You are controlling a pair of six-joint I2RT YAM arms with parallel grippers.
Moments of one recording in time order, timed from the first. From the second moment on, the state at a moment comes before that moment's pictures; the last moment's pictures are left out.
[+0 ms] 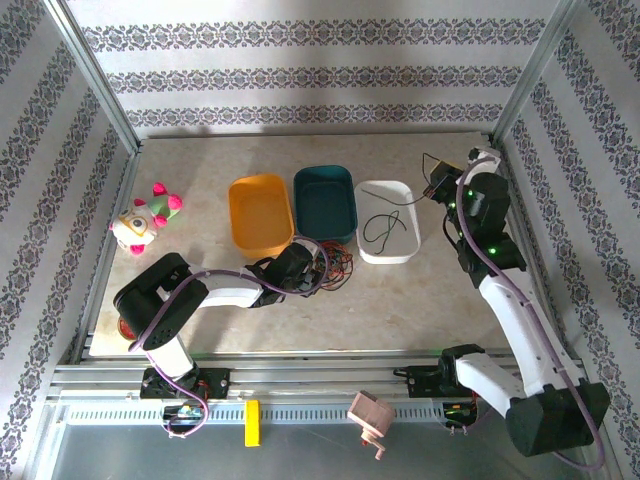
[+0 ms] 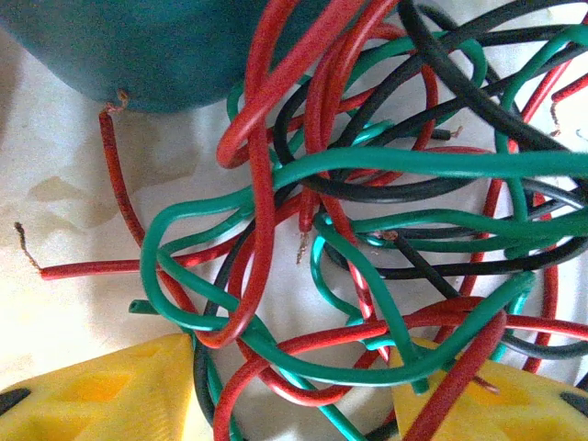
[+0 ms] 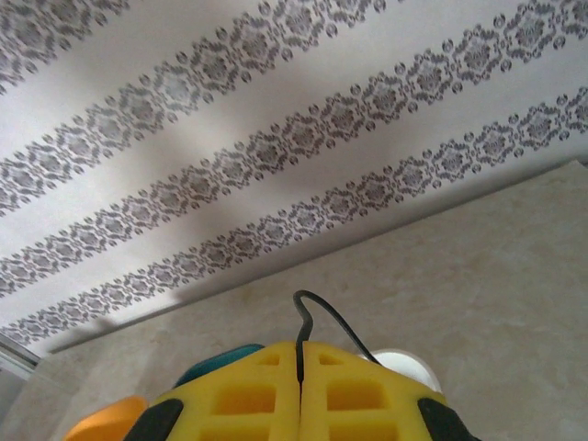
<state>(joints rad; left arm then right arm) -0.78 1.70 0.72 0.12 -0.14 -0.32 0.14 1.00 0.92 -0.09 0.04 0.50</state>
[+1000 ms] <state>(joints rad) -0.78 1.69 0.72 0.11 -0.14 -0.32 0.27 1.64 0.96 -0.27 -0.05 0.54</state>
